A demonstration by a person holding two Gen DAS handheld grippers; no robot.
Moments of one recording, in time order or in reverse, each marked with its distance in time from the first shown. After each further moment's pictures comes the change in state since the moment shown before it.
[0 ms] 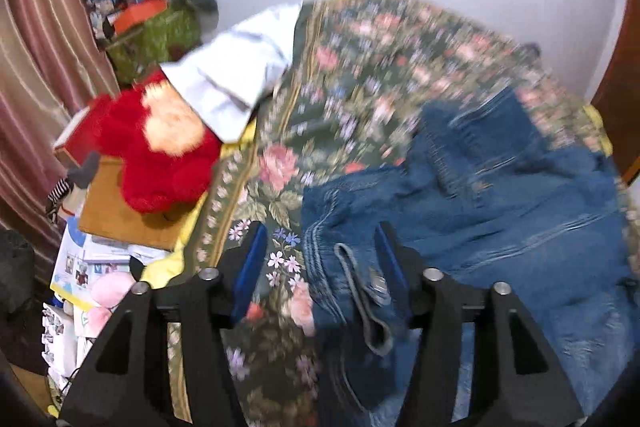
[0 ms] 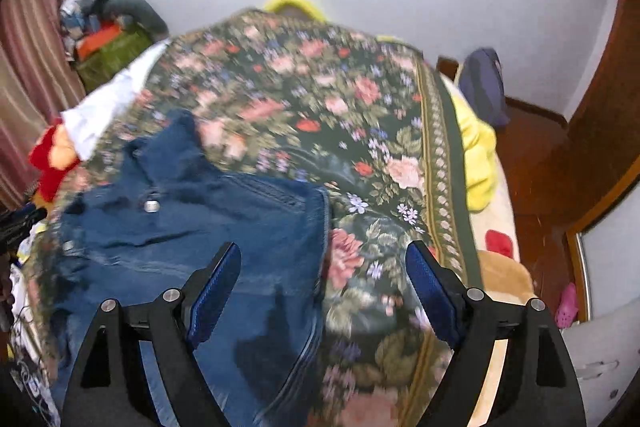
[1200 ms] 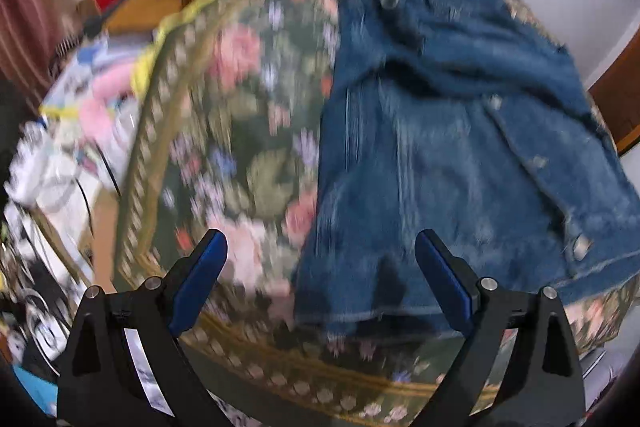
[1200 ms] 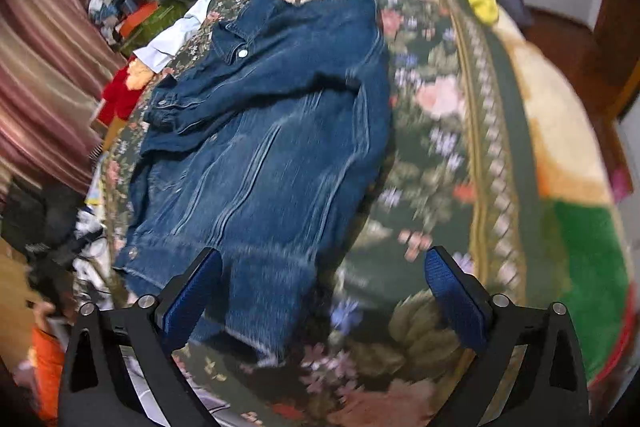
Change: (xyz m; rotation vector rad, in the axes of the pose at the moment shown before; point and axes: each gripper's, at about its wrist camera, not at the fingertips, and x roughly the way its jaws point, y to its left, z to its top) left arm -0.070 0.020 -0.248 -0.196 0.291 -0.091; right arm -0.110 0.029 -0.237 0.166 0.201 0.236
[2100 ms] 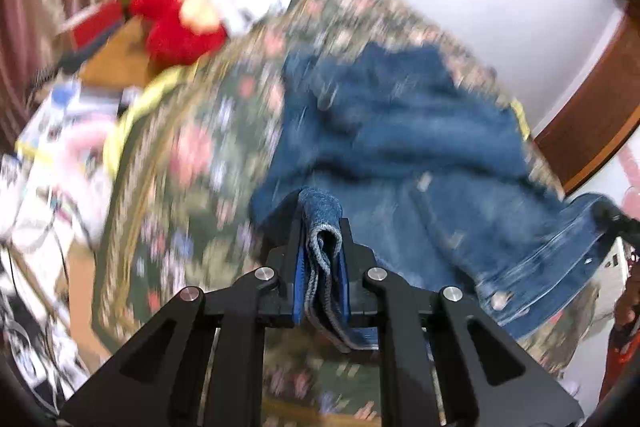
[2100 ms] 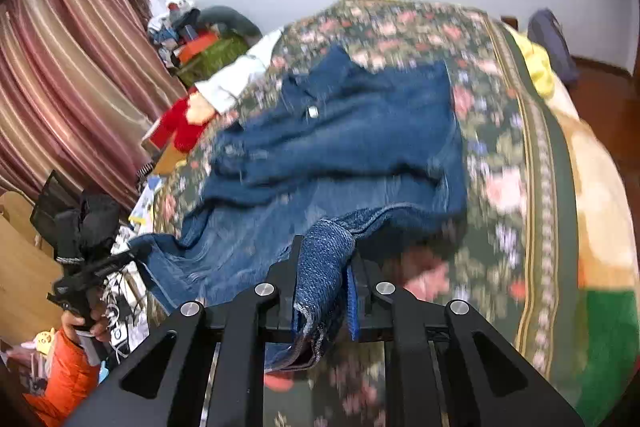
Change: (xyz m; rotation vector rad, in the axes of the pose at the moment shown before) left arm -0.073 -0.023 0.053 0.016 -0.255 -0.166; right arm -0.027 0.051 0.049 -0.132 -0.189 0.151
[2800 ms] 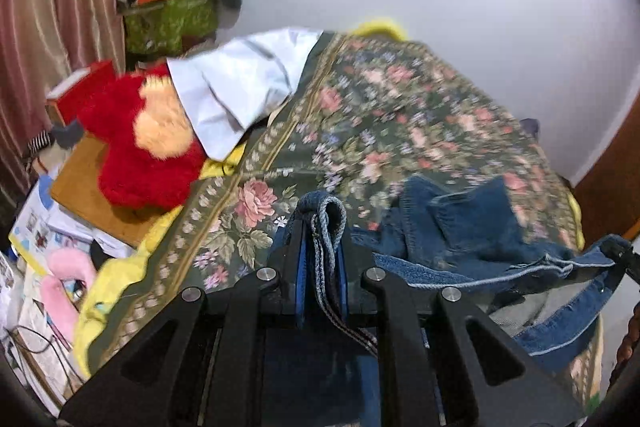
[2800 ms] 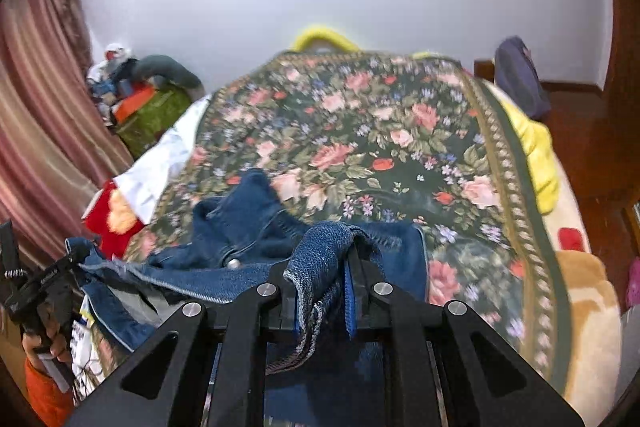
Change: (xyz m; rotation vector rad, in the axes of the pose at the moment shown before) left arm 0.167 -0.009 0.211 -0.048 -0.072 0.156; right arm 0.140 -0.076 0.209 0.104 -0.090 -0.178
